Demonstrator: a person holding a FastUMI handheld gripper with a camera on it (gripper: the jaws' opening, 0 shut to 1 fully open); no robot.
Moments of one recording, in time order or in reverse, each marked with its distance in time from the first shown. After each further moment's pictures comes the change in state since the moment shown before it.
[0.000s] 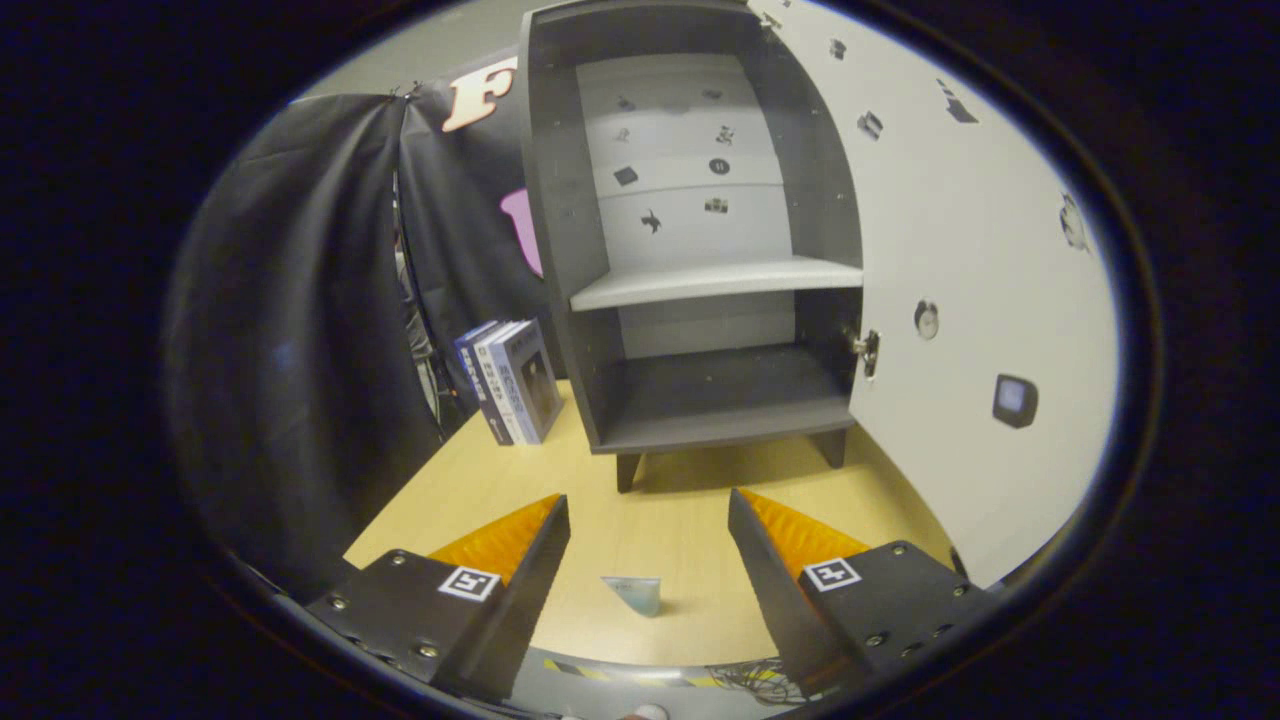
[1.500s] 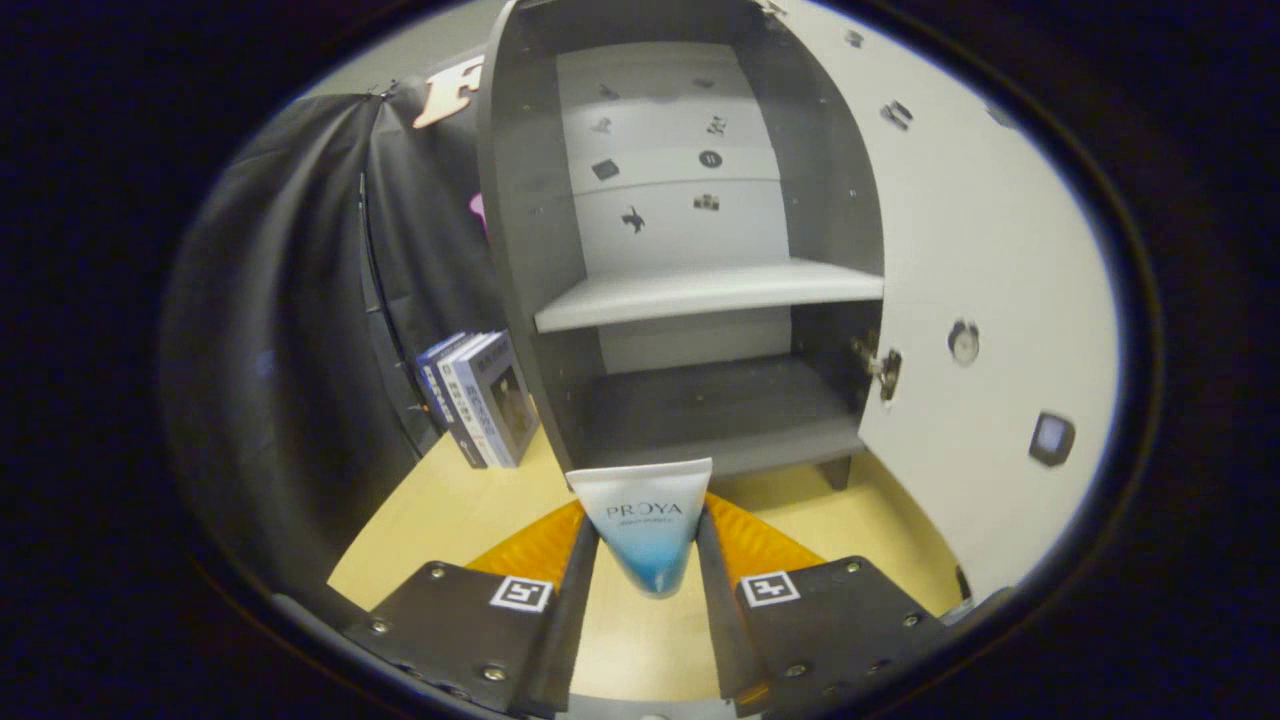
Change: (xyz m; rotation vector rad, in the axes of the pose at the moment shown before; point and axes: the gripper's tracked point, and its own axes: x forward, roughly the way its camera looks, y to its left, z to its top) arm 0.043 -0.009 0.080 -0.007 -0.084 -0.057
